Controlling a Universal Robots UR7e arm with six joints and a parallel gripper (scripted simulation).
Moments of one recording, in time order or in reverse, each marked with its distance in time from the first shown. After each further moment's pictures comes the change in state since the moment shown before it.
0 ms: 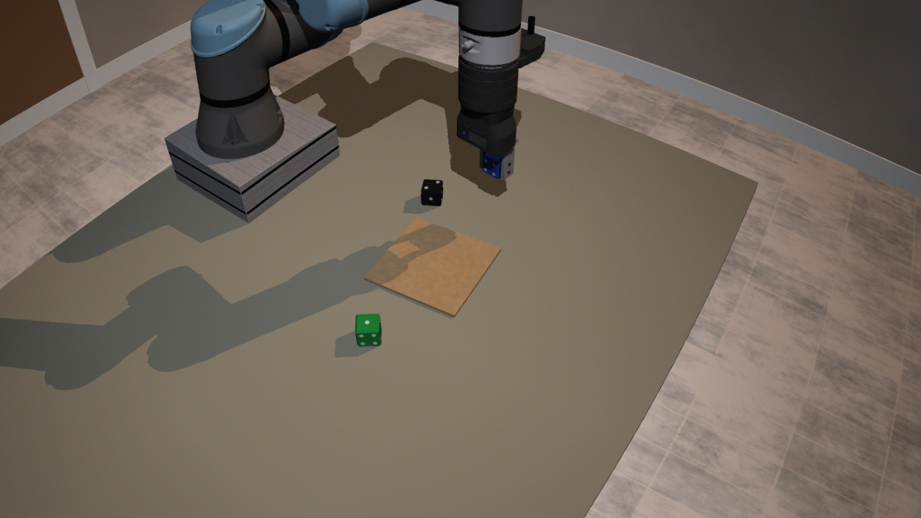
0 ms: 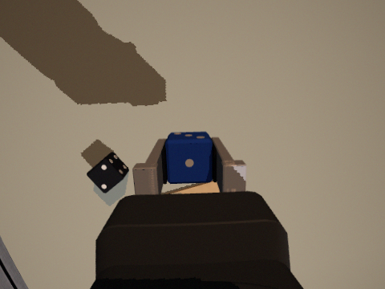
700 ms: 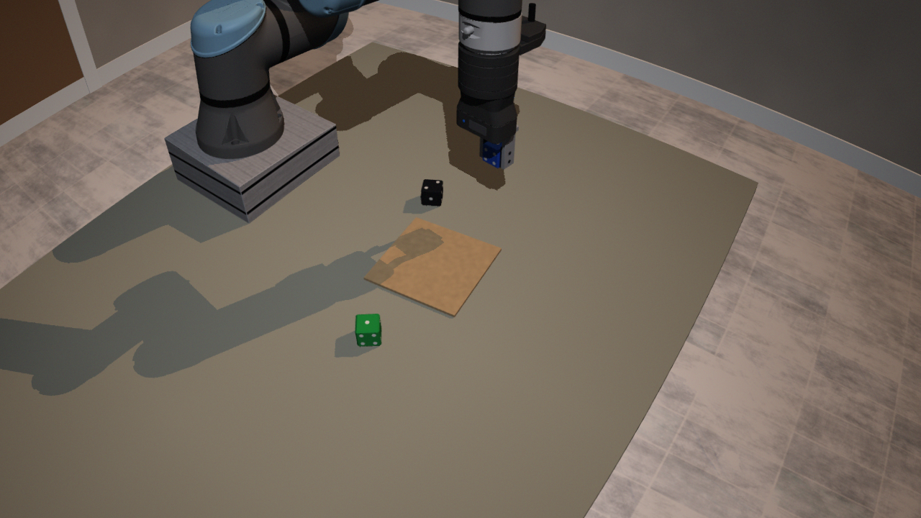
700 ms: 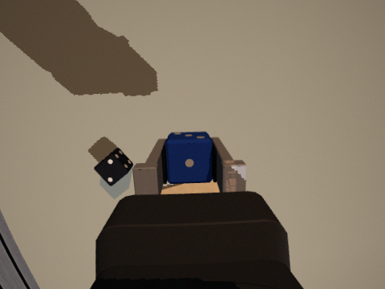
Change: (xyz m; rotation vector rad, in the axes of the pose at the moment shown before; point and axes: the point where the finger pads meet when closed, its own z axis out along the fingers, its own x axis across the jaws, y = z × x) arm 0.000 0.000 -0.019 0.000 -0.001 0.000
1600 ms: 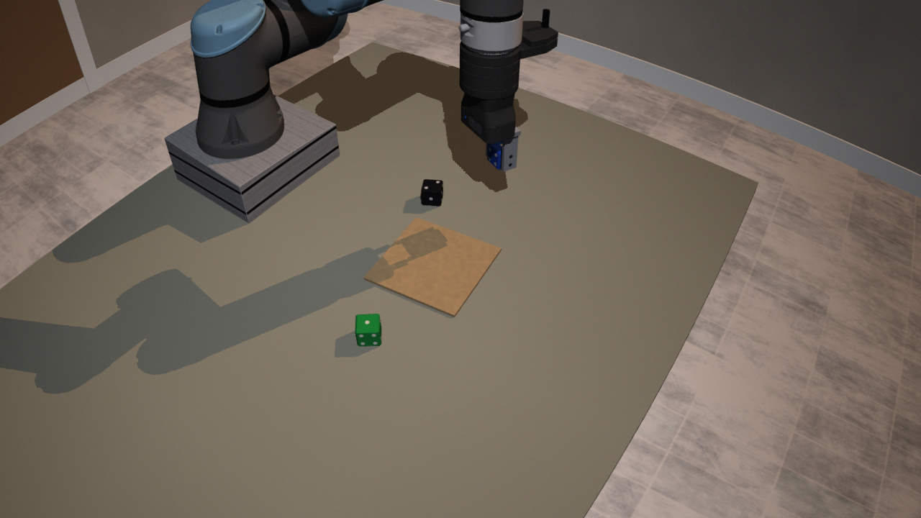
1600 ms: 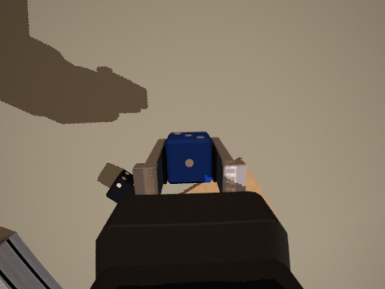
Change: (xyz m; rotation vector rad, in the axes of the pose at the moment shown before) arm 0.005 -0.003 0.002 0.000 0.000 0.282
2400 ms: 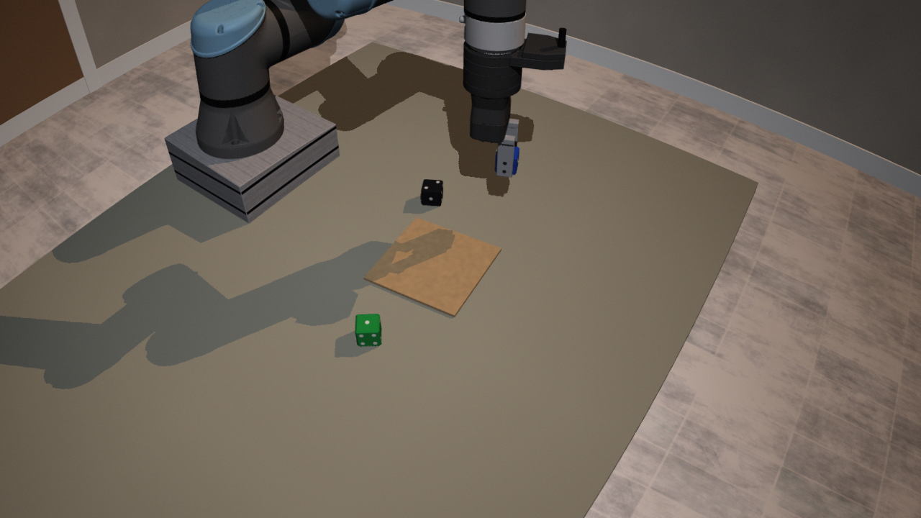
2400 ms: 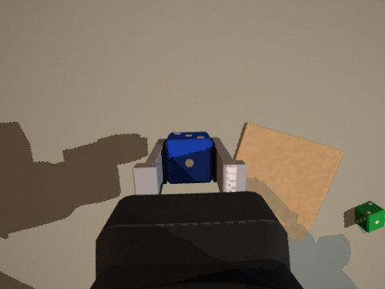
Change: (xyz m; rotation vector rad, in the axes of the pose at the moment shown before) arm 0.009 -0.003 0.005 0.000 0.000 0.734
